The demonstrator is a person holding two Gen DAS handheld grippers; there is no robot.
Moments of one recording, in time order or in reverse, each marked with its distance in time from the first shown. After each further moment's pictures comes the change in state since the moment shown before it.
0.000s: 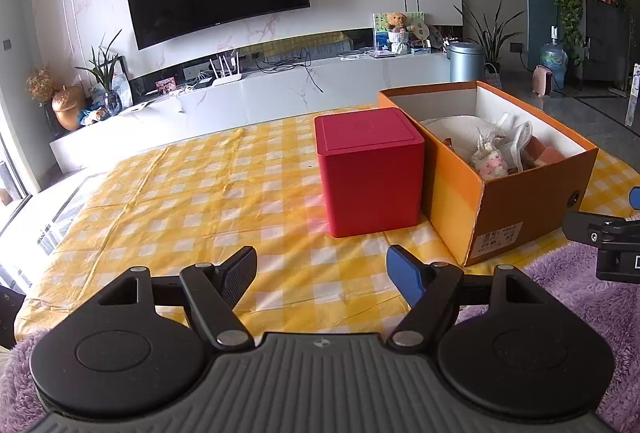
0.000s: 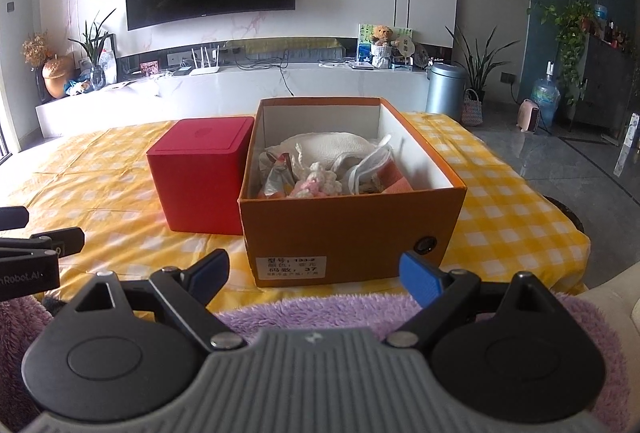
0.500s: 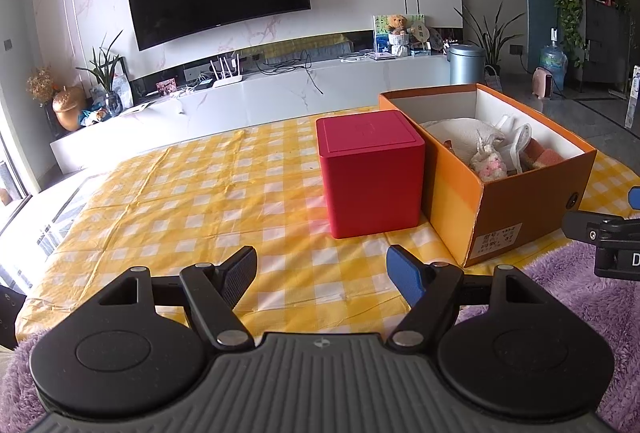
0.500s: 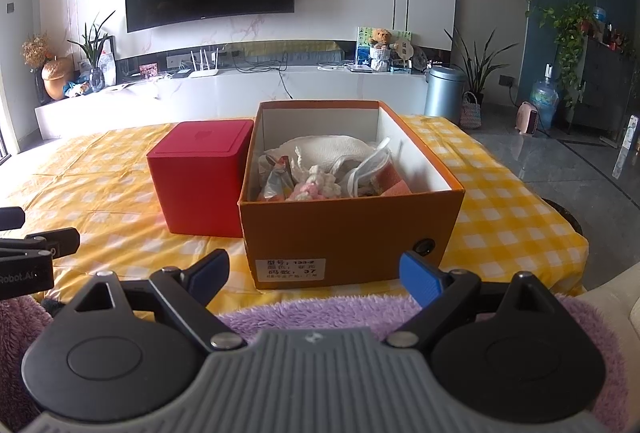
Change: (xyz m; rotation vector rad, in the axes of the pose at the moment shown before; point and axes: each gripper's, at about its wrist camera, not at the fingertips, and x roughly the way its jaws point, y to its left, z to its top) left arm -0.002 0.001 0.001 0.000 -0.003 0.001; right arm -0.002 -0.001 0.001 0.001 -0.007 -0.002
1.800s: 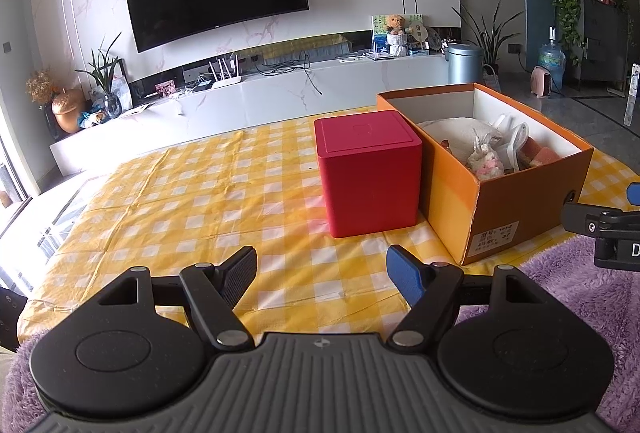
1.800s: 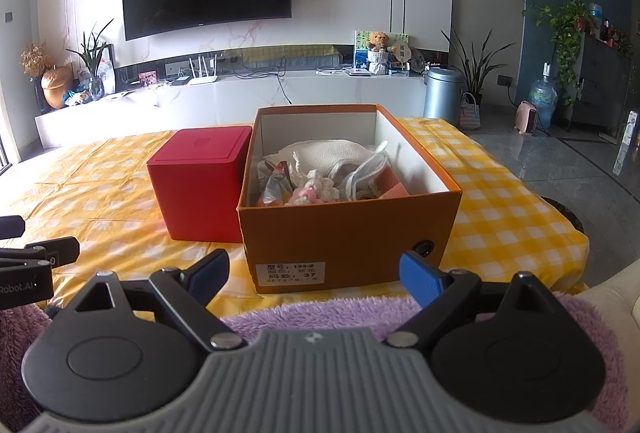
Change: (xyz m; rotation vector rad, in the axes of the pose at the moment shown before) left arm -0.005 0.003 0.001 0.002 -0.001 -0.006; right arm -0.003 0.000 0.001 0.011 -0.010 0.000
